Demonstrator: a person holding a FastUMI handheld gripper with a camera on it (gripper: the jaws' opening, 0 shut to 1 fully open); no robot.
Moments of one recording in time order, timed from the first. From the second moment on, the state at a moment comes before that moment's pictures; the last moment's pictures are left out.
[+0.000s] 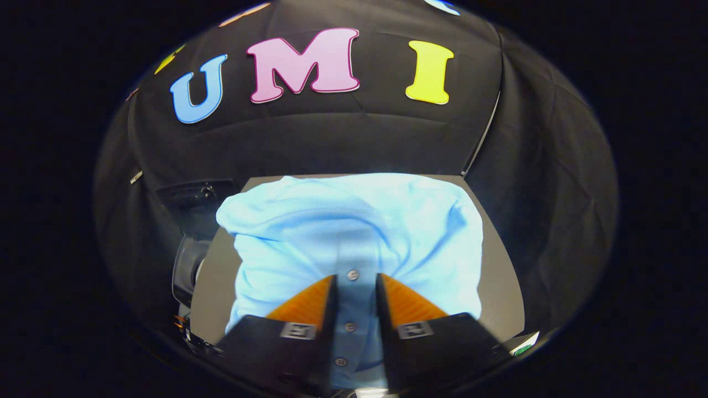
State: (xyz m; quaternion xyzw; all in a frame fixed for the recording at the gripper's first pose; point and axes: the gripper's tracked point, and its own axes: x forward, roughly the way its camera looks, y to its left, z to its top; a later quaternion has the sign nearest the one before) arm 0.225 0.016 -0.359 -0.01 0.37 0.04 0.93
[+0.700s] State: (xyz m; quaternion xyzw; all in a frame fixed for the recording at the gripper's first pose) arm 0.223 0.066 -0.235 0.03 0.30 0.07 0.95
